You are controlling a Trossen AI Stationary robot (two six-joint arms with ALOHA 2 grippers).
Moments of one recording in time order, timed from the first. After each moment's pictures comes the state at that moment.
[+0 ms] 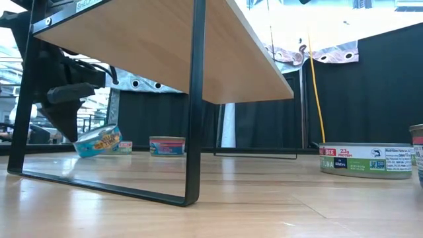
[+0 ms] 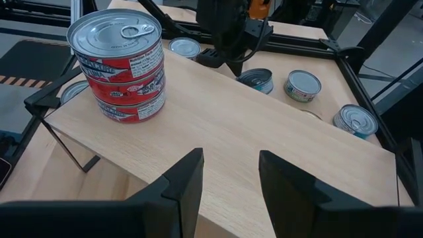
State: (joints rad) left arm -0.21 1.21 0.56 -0.78 -0.36 -1.05; right arm 0.34 1.23 1.16 -0.50 0.36 0.13
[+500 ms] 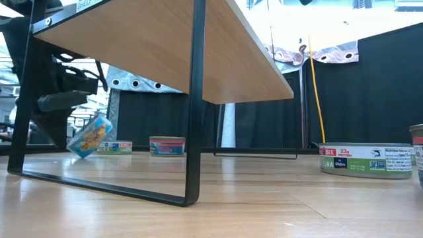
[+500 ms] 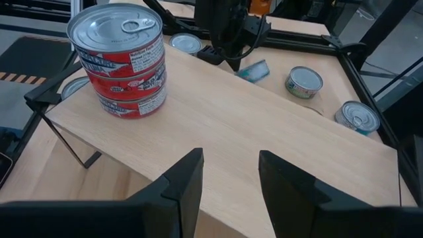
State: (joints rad) left arm -0.23 1.21 0.51 -0.79 -0.34 -1.13; right arm 0.34 1.23 1.16 -0.52 0.36 0.13
